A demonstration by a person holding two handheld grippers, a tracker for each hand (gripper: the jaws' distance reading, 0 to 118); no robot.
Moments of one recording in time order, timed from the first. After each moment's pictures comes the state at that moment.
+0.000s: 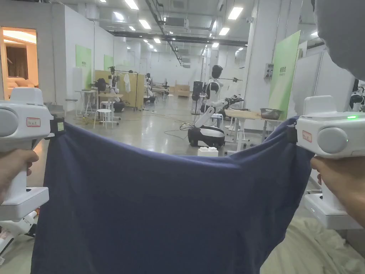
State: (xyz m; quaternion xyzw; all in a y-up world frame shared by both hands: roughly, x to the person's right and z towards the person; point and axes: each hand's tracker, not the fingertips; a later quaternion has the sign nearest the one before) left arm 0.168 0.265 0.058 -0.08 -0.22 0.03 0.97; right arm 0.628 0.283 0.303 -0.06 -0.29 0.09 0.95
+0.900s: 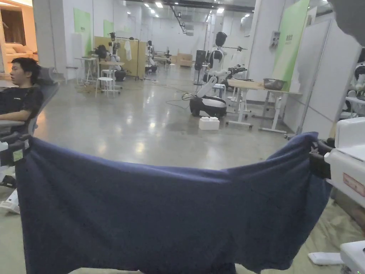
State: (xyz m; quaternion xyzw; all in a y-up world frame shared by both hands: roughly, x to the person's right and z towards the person) left arm 0.058 0.167 0.199 -0.07 -0.24 0.00 0.97; right arm 0.543 0.213 0.475 -0.09 -0.23 0.13 0.96
